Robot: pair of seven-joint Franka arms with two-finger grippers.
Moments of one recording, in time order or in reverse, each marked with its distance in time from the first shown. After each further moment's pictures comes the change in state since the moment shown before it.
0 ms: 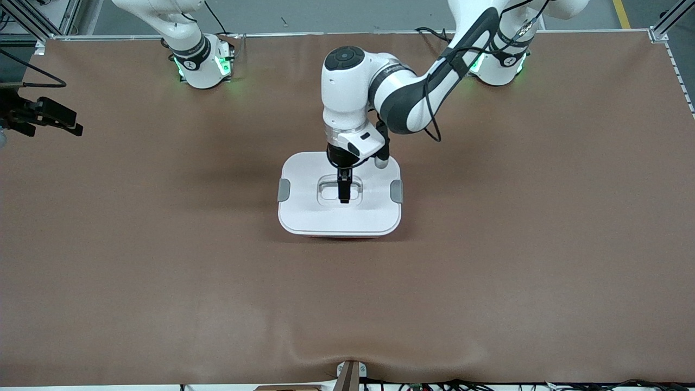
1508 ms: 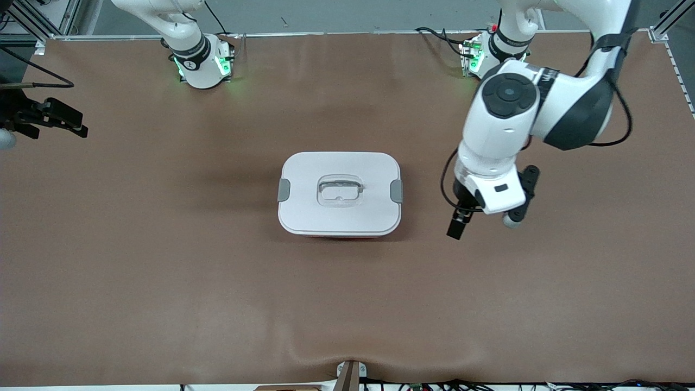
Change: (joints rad) left arm 0.411 -0.180 -0.003 0.003 -0.201 -0.252 1.117; right arm 0.024 0.000 0.000 0.000 -0.020 0.016 0.000
